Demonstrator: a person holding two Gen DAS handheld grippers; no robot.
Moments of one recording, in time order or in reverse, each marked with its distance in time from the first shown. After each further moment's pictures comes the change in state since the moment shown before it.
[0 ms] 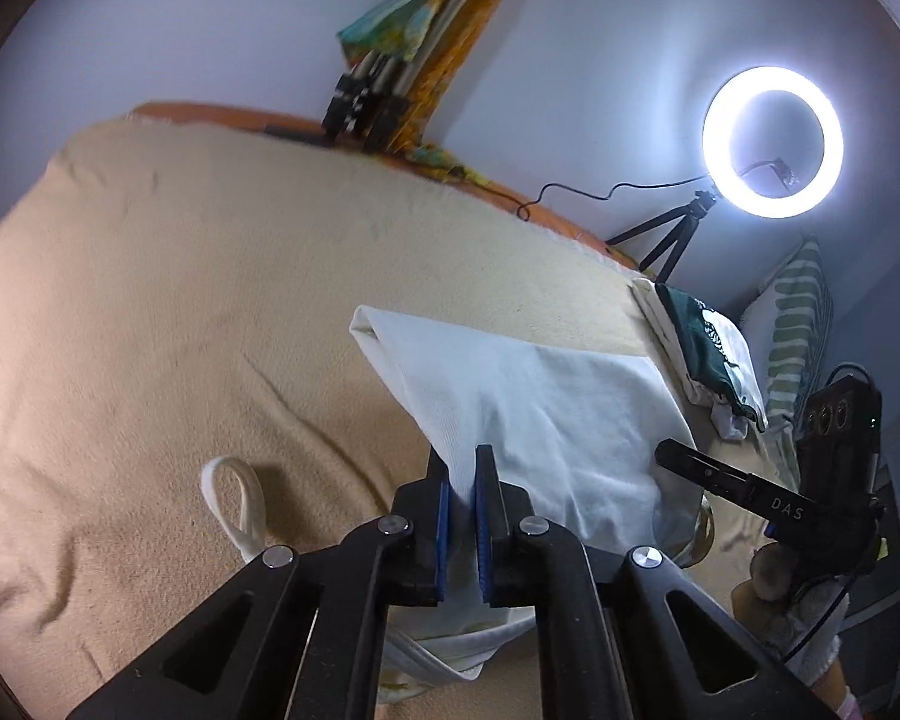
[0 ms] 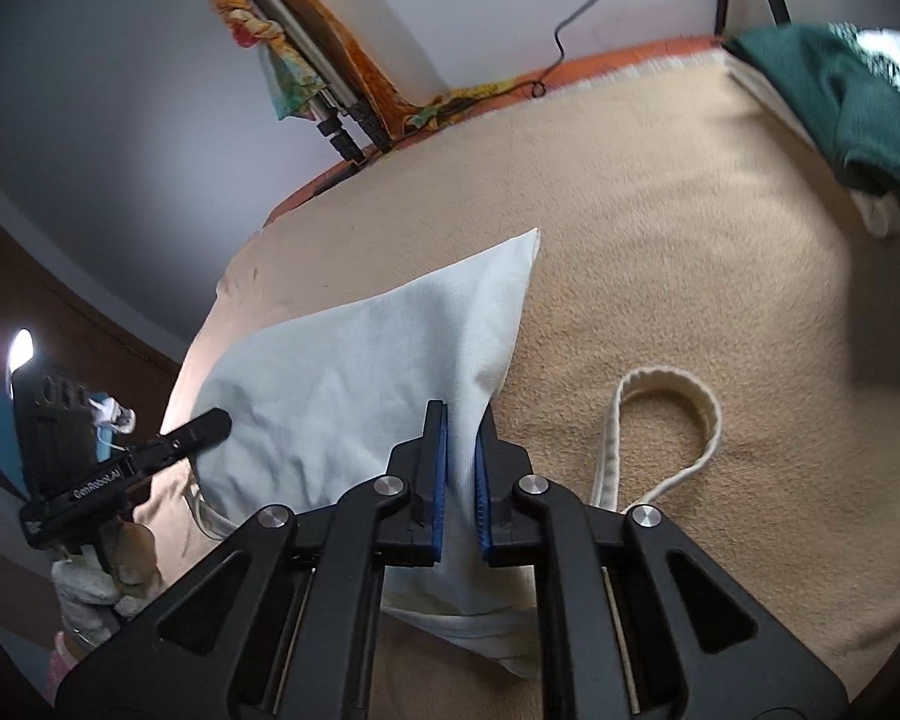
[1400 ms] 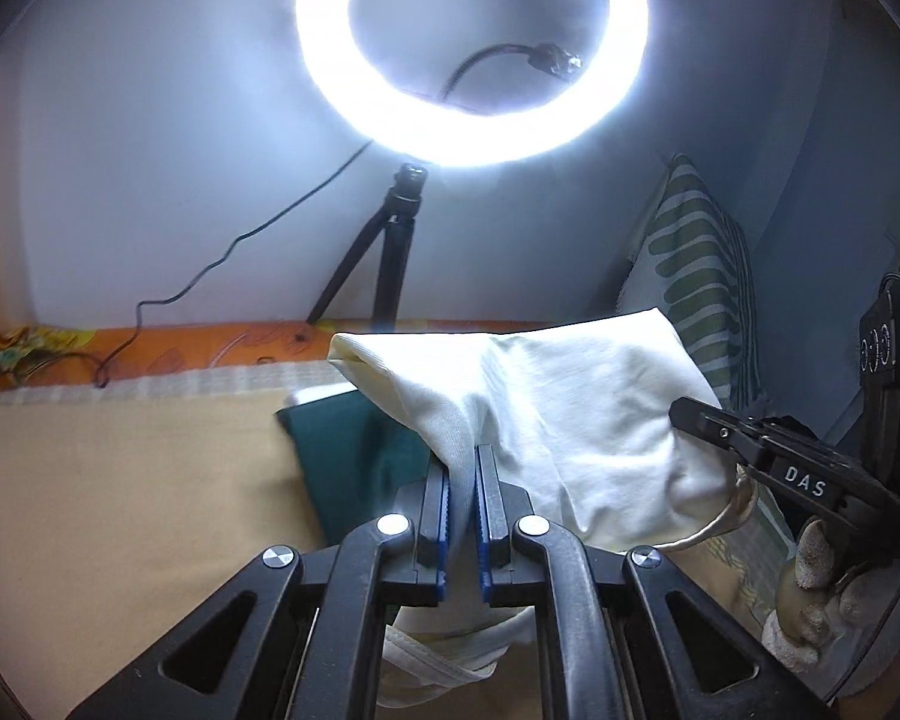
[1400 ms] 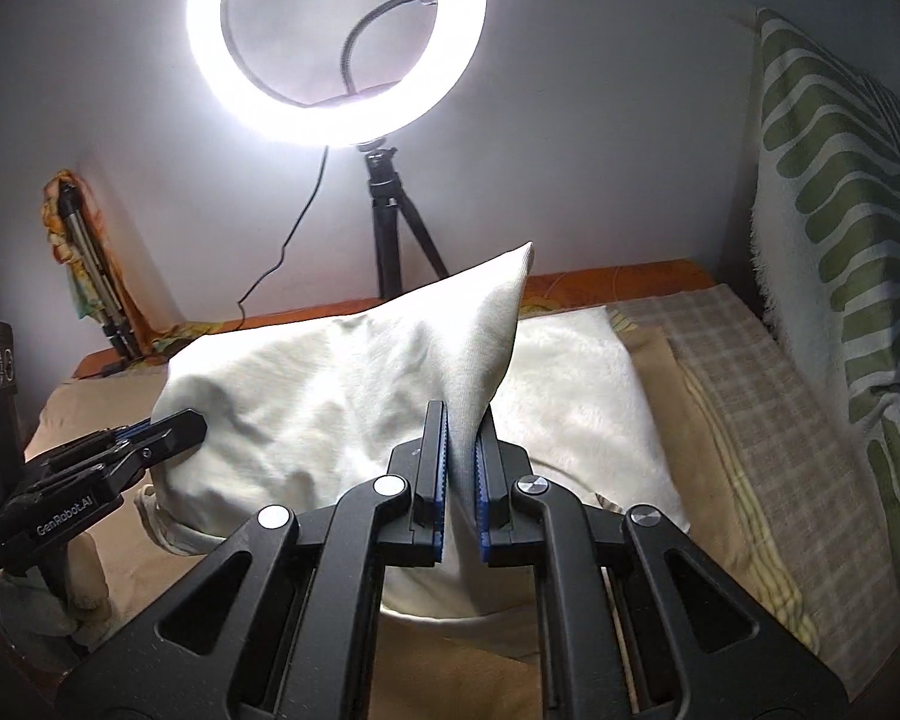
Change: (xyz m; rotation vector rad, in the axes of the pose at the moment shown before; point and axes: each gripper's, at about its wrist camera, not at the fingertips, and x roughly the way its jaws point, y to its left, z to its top) left arm 0.195 -0.337 0.076 0.339 -0.107 -0.160; right arm -0.186 -0.215 0.132 -0.047 -0.307 -0.457
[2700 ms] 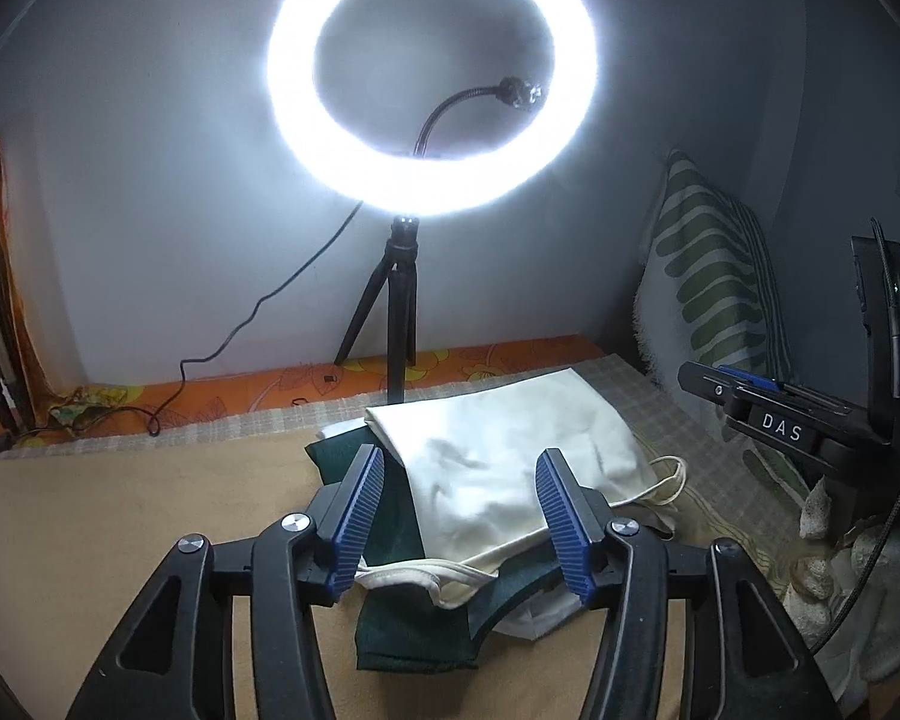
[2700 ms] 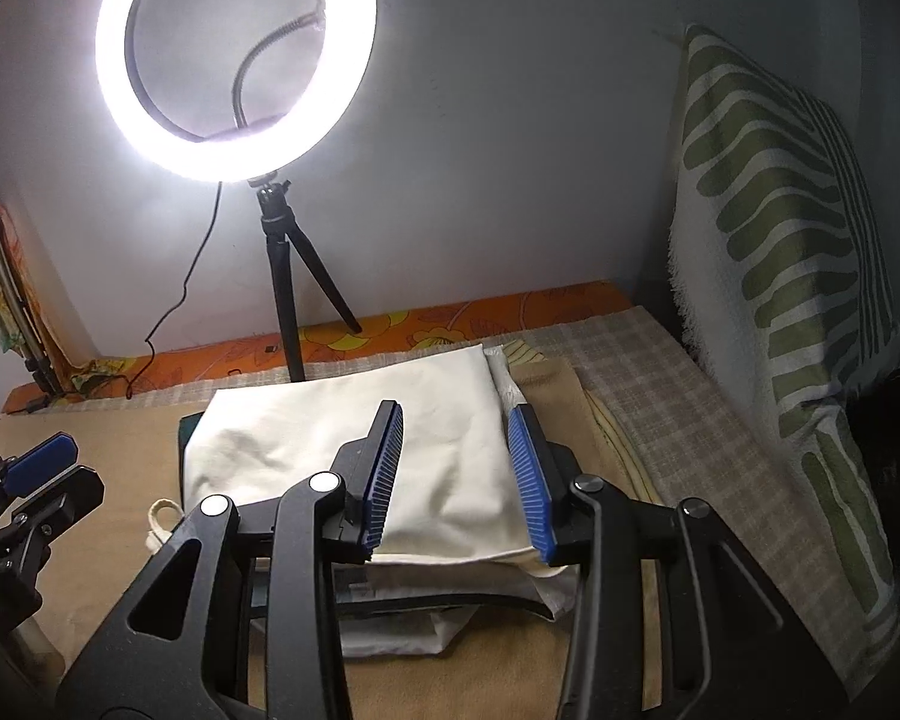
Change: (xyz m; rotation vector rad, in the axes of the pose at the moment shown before) left arm -0.051 -0.039 0.011 0.090 -0.038 0.120; right arm -0.024 -0.009 0.017 0.025 -0.065 -0.189
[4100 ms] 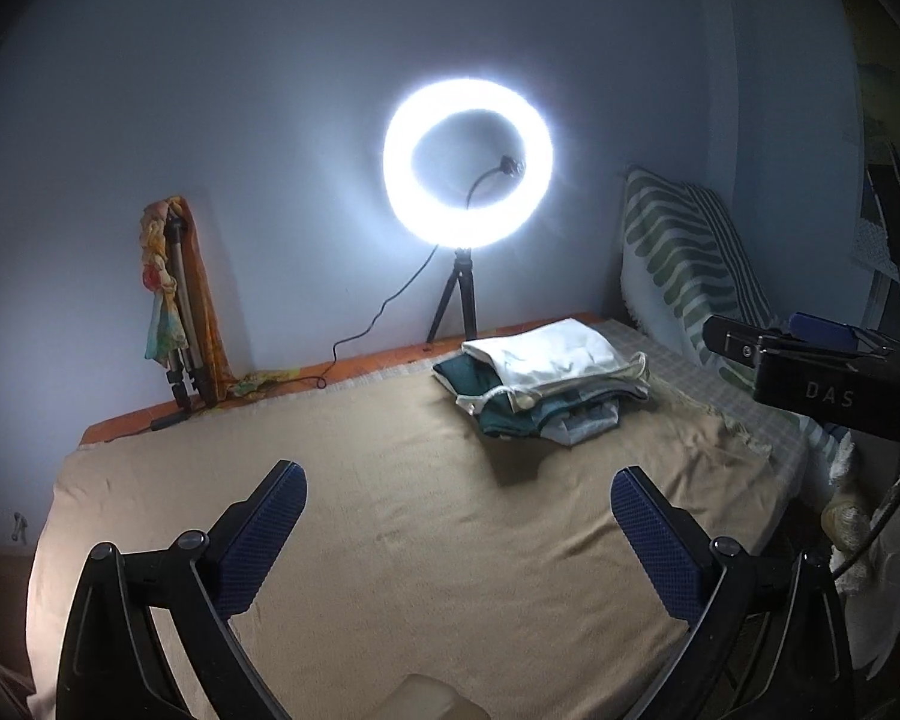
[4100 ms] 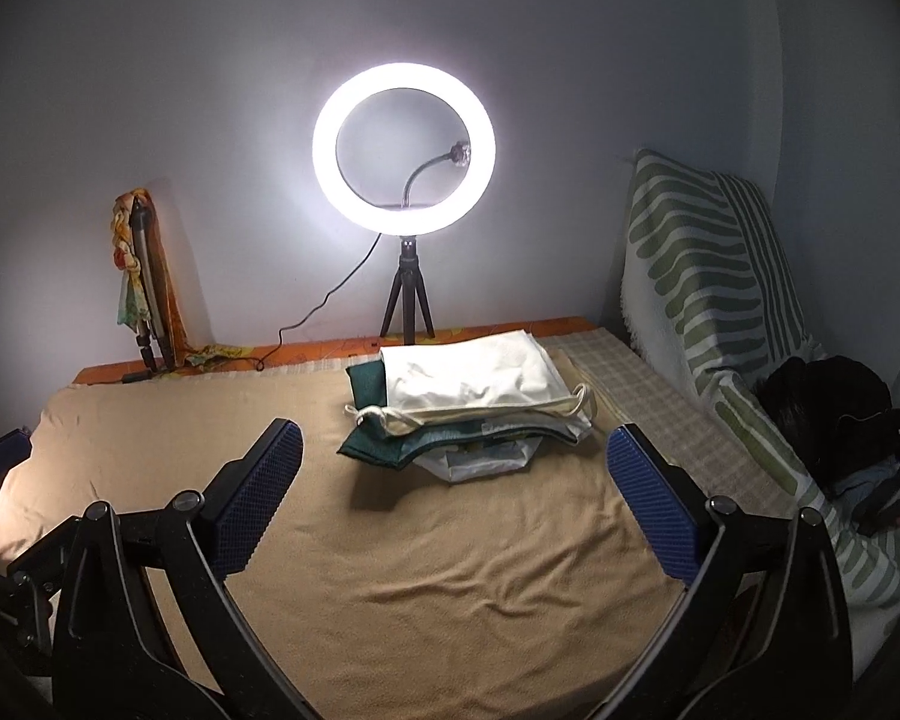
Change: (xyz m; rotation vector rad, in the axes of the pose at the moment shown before) left arm -0.263 0.028 -0.110 0.151 -0.066 0.101; right arm -0.256 0.121 -0.118 -0.020 -0.154 -0.082
